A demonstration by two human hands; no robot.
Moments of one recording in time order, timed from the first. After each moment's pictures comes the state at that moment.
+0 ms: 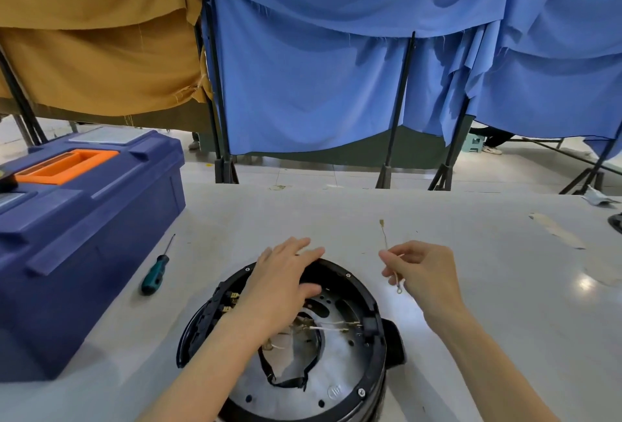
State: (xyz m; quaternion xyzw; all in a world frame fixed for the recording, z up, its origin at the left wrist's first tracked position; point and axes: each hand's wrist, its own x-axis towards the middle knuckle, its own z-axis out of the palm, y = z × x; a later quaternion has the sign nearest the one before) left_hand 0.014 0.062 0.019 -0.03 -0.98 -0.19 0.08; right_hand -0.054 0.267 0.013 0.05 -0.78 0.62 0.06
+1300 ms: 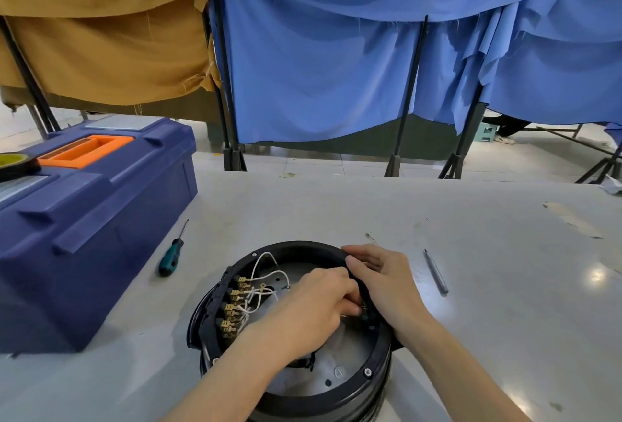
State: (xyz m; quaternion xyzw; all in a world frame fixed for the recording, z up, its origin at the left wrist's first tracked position) left_hand 0.036 0.089 0.008 -0.14 -0.95 -0.27 0.04; right_hand -0.019 0.217 -0.007 0.15 -0.76 0.63 -0.01
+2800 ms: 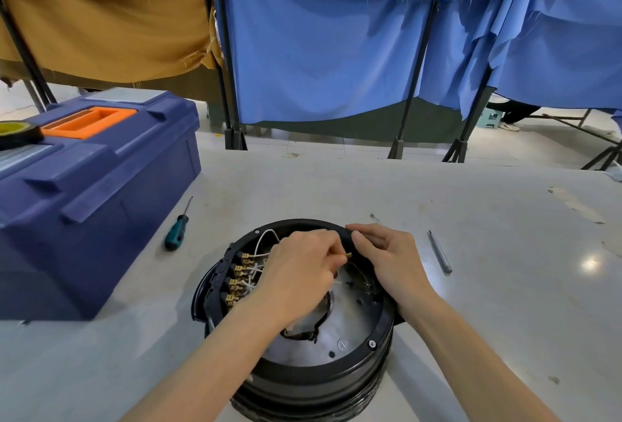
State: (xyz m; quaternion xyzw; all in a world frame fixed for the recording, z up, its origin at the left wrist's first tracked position) left_hand 0.049 0.076 0.015 -0.03 -0.94 -0.31 0.13; right_hand -0.019 0.216 -0.011 0.13 -0.74 0.66 -0.04
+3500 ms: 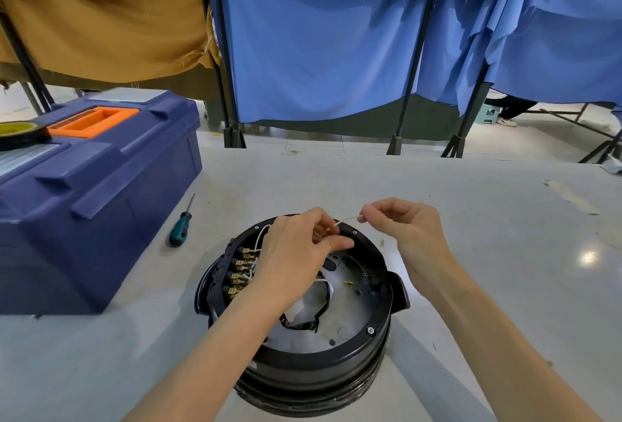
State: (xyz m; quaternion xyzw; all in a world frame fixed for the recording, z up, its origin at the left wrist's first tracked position) left_hand 0.048 0.070 0.019 0.01 -0.88 -0.42 0.20; right_hand -0.014 0.230 0.026 0.18 -0.69 0.70 -0.01
